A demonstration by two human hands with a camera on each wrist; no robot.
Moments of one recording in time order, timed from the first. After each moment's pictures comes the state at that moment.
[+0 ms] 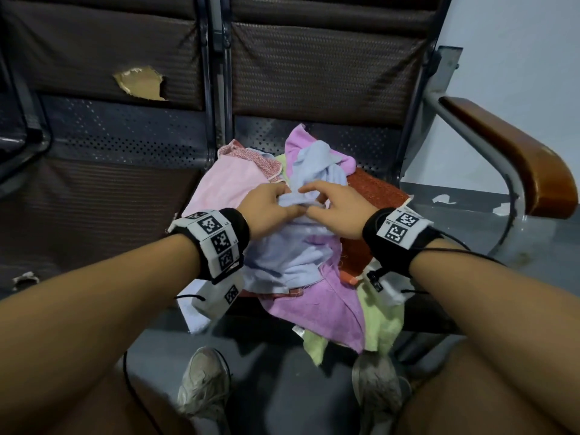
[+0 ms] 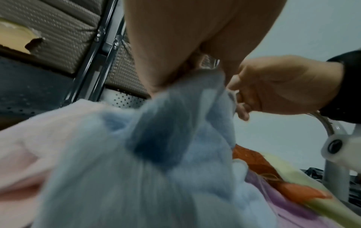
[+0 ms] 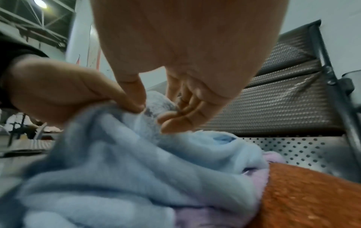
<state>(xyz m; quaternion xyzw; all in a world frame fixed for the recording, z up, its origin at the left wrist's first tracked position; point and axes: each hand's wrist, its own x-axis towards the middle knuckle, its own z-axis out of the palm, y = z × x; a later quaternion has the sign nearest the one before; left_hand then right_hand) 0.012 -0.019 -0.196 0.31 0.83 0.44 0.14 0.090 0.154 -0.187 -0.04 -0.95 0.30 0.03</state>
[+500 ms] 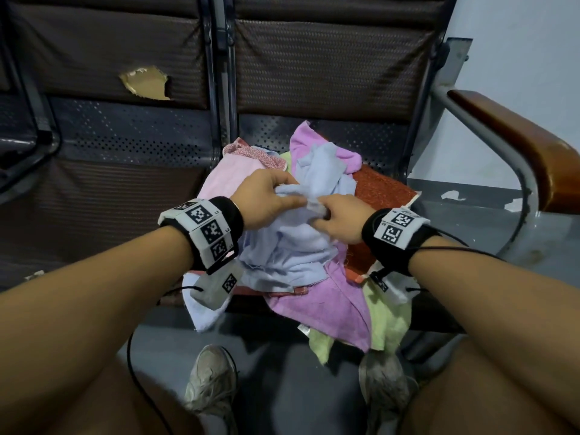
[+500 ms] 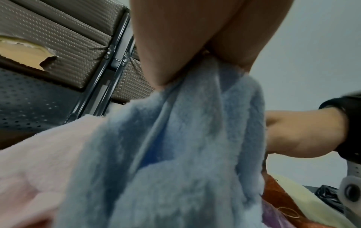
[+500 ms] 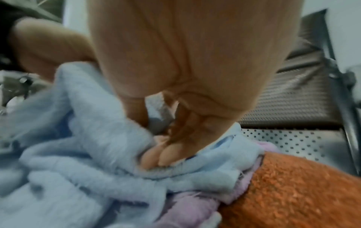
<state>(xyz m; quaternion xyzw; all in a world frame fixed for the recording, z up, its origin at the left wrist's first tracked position) 0.005 -0.029 -0.178 0.34 0.81 0.46 0.13 0.087 0.152 -0.193 -0.04 -0.98 0.18 -0.07</state>
